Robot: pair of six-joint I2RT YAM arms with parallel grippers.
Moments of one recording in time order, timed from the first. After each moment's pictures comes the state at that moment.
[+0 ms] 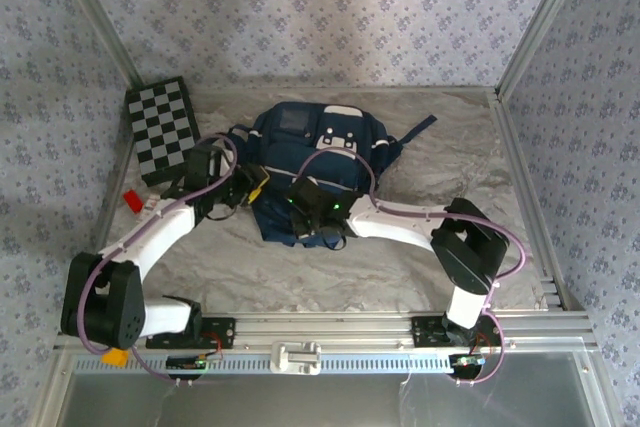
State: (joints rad) left arm -0.29 1.28 0.76 -0.20 0.42 -1.09; right arm 1.00 1.77 1.20 -0.42 0.12 0.59
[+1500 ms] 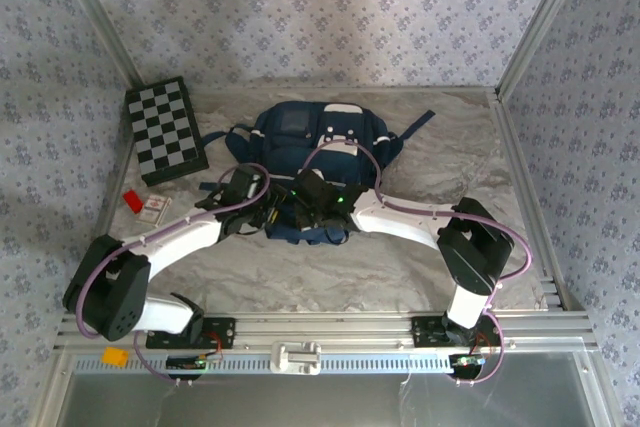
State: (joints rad) left arm -0.59 1.35 0.69 -0.14 0.05 -1.55; right arm 0.96 1.73 1.21 -0.45 0.14 0.61
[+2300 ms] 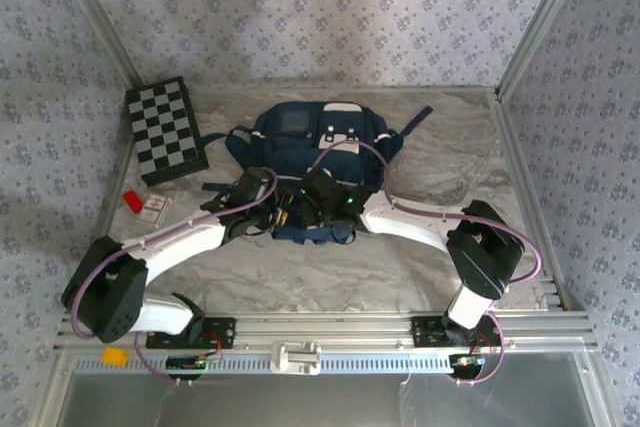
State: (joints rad) left arm -0.65 1.36 0.72 -0.16 0.05 -1.73; right arm 0.94 1.68 1.14 -0.41 0.11 0.65
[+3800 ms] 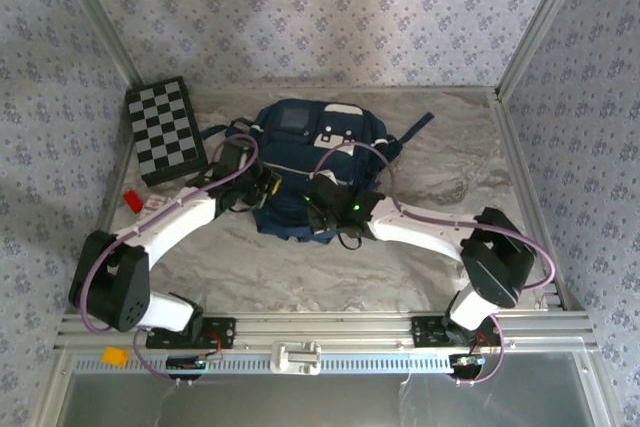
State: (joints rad) left arm -0.43 1.38 0.90 -0.31 0.20 -1.43; right arm 0.96 1.59 1.08 -0.43 0.22 0.53
